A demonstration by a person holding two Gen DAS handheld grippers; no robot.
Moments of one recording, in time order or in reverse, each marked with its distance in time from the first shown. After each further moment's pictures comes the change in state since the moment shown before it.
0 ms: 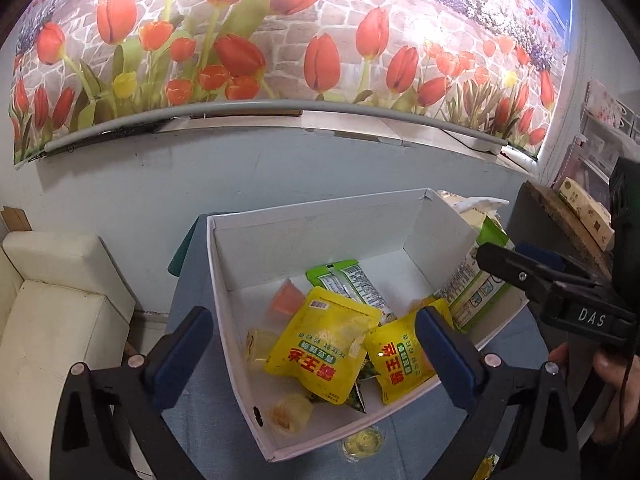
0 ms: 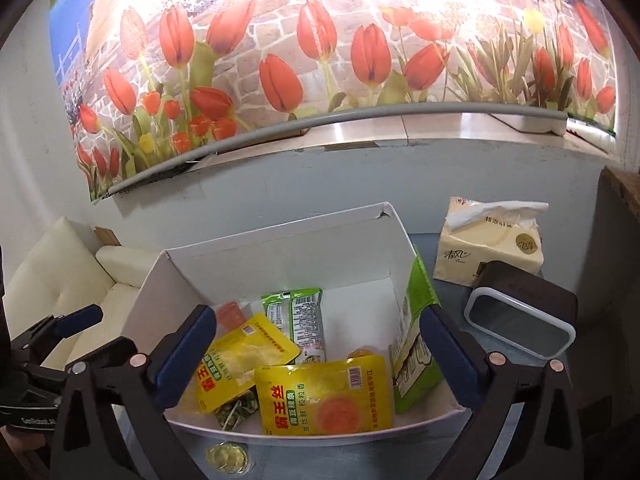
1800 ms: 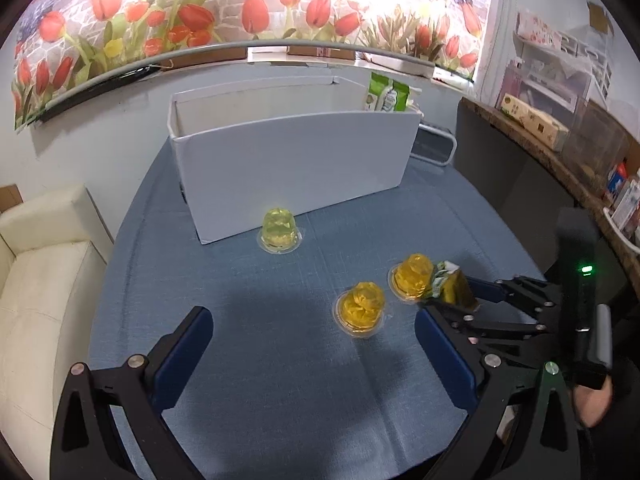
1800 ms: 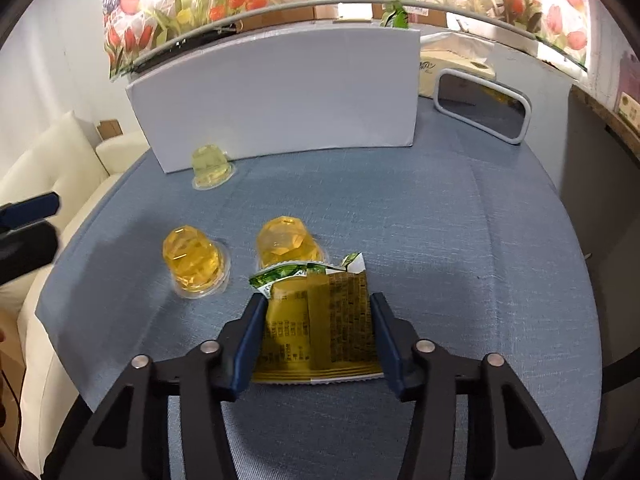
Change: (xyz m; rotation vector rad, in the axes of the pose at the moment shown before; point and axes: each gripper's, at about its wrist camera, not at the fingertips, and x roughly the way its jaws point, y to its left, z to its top) left arm -0.083 -0.063 -0.185 0.112 0.089 -0.068; right arm -0.075 -0.010 -0.236 -0.093 0.190 -0.042
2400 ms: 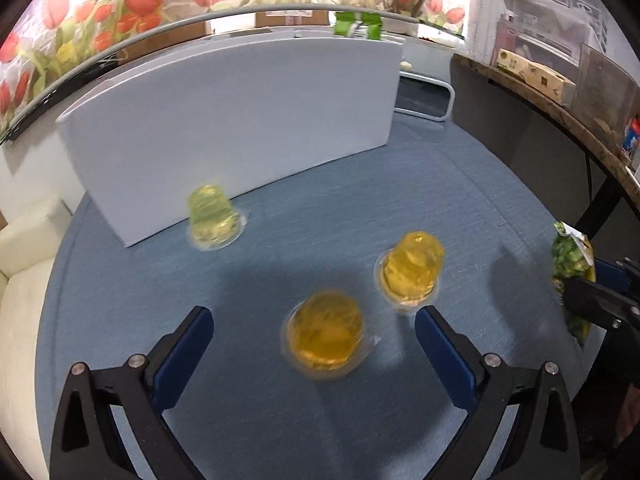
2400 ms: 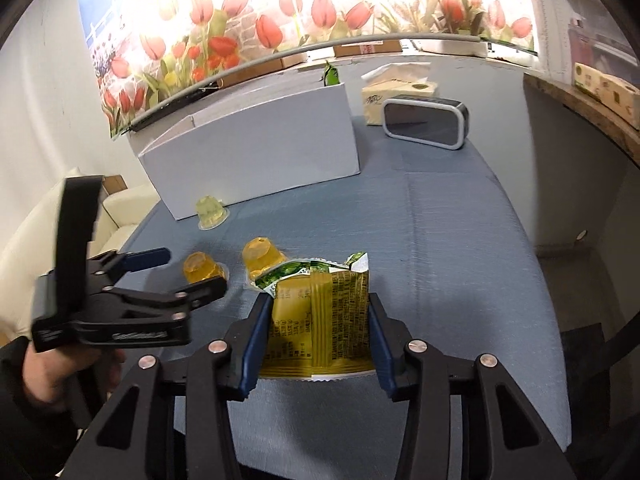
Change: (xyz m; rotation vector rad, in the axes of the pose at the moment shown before) left arm 0.080 -0.043 -0.003 0.090 0.062 0.004; right arm -0.071 -0.037 -0.020 0.130 -0.128 0.032
